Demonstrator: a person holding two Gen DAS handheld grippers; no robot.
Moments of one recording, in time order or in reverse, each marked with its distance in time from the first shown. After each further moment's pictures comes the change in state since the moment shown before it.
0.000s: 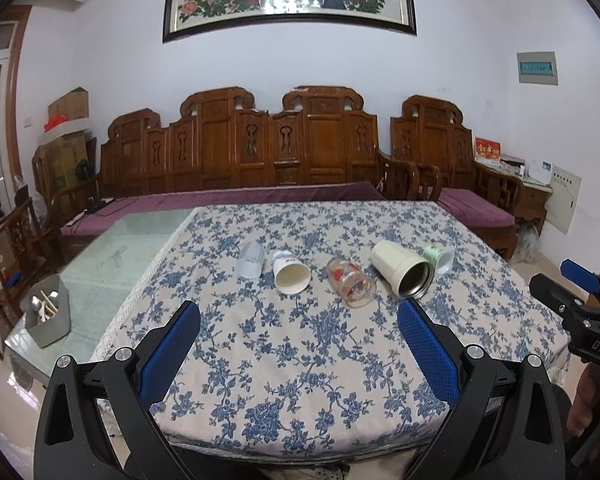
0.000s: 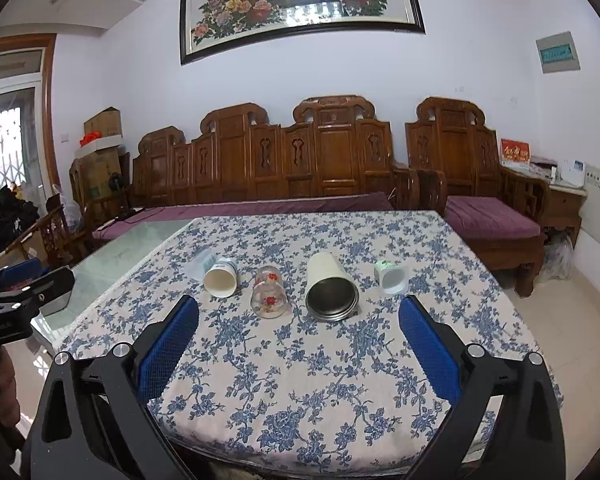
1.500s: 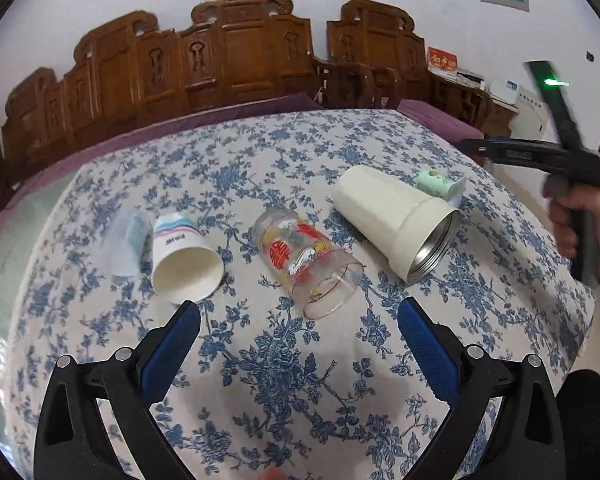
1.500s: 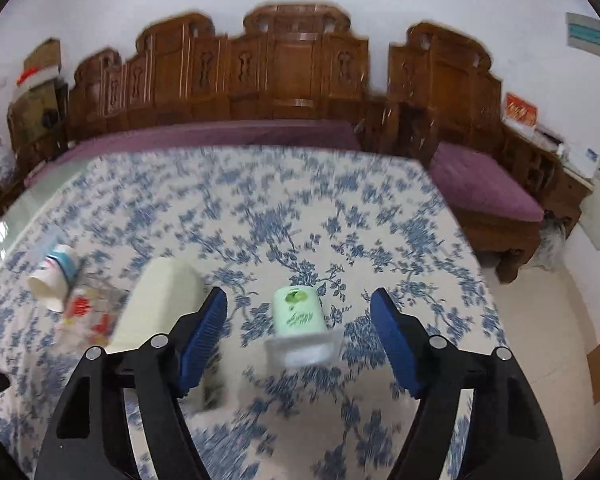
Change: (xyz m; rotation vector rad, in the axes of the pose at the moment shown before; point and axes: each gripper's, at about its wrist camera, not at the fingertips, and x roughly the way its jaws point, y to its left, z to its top) left arm 0.254 -0.045 0.006 0.139 0.306 -0.240; right arm 0.324 -0.158 0.065 -0.071 0.375 -0.137
